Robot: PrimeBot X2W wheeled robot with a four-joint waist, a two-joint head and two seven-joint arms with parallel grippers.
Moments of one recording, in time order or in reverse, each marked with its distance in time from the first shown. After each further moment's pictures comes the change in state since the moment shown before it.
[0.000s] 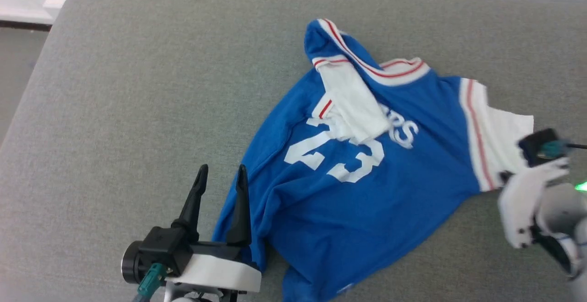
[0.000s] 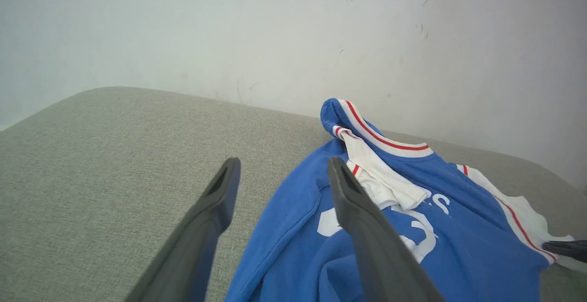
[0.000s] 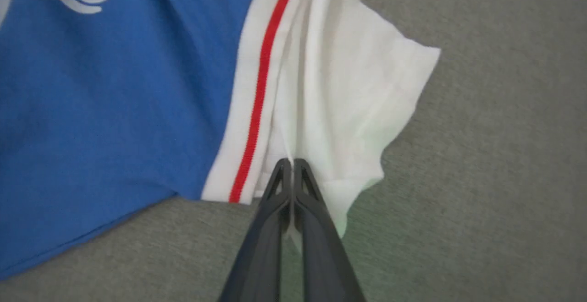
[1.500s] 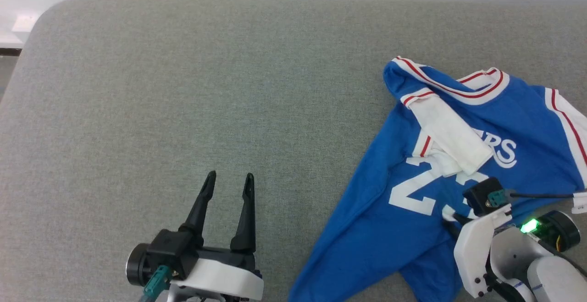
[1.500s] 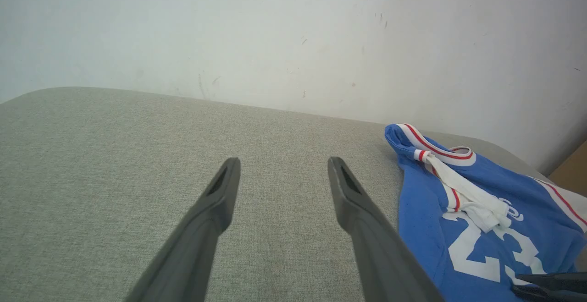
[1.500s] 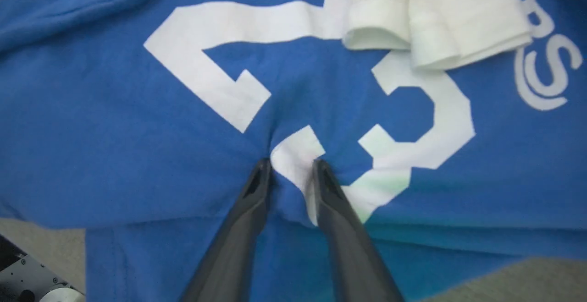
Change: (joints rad) left arm 0.013 0.008 -0.009 0.019 0.010 -0.036 0.012; right arm 0.142 0.005 0.152 -0.045 0.060 -0.001 -0.062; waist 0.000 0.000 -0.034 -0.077
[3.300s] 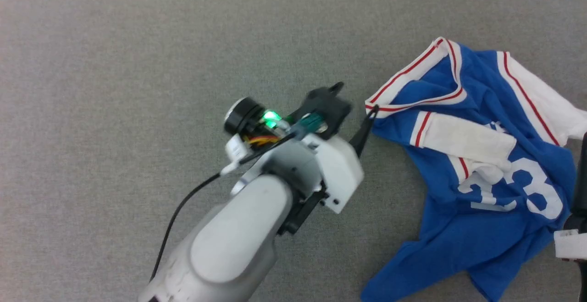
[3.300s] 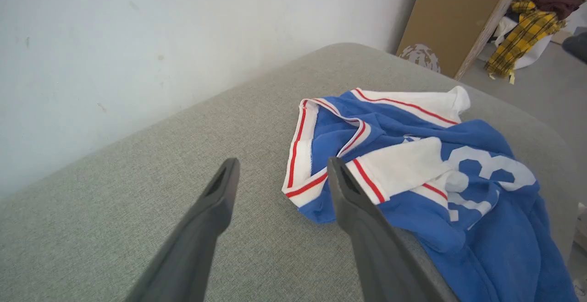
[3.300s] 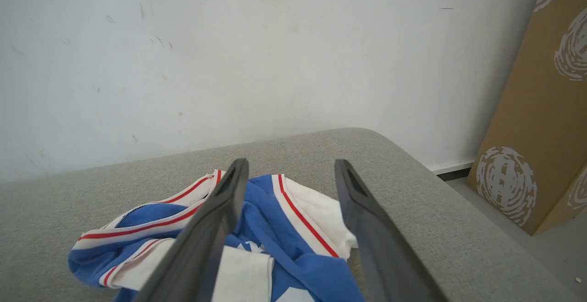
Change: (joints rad) left arm -0.594 -0.081 -0.260 0.199 0.091 -0.174 0.525; right arm 0.129 0.302 -0.581 -0.290 -0.027 0.001 -0.718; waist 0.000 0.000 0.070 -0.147
